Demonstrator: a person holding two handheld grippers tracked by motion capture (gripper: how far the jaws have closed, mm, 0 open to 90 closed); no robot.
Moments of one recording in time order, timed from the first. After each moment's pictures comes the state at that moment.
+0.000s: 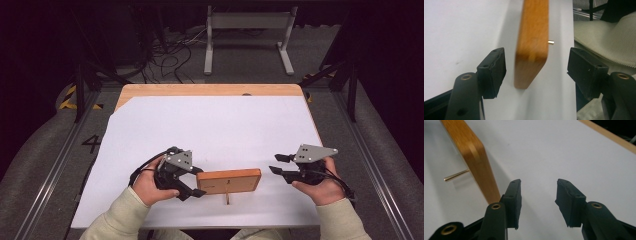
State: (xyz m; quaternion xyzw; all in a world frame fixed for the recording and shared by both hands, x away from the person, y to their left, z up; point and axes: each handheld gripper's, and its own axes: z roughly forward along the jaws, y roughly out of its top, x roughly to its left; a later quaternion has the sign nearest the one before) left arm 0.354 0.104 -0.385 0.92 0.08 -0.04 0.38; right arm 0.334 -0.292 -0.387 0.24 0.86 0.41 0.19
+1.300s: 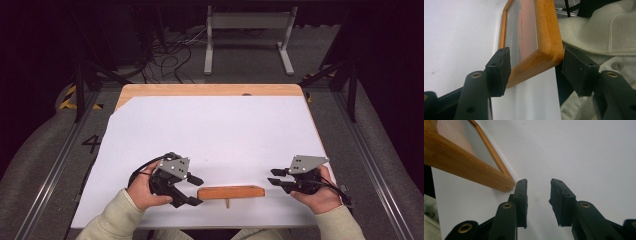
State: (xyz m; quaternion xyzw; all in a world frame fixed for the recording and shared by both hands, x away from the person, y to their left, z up) left arm 0.341 0.107 -0.384 0.91 0.01 -0.08 0.40; right arm 0.323 -0.288 -0.408 0.23 0.88 0.38 0.15
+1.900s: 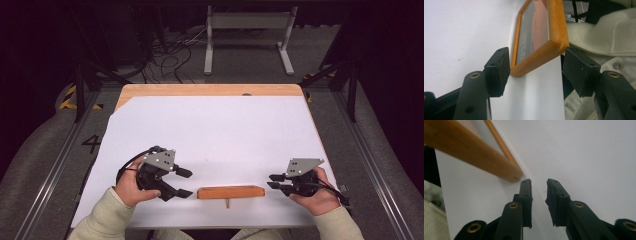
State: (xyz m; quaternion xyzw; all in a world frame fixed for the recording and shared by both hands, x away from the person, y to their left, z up) left arm 0.350 0.142 -0.369 0.90 0.06 -0.05 0.43; right arm 0.320 -0.284 -0.417 0.22 0.90 0.35 0.12
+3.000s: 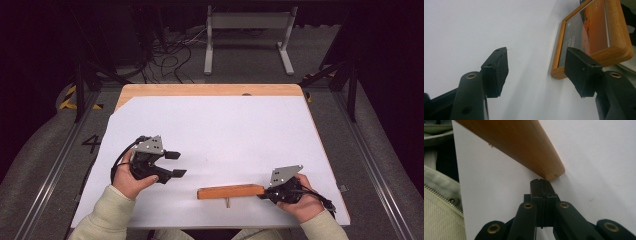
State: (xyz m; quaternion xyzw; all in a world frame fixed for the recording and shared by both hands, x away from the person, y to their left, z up) left arm 0.370 0.160 -0.380 0.88 0.17 0.02 0.44; right arm 0.318 -0.253 -0.444 0.19 0.92 0.34 0.05
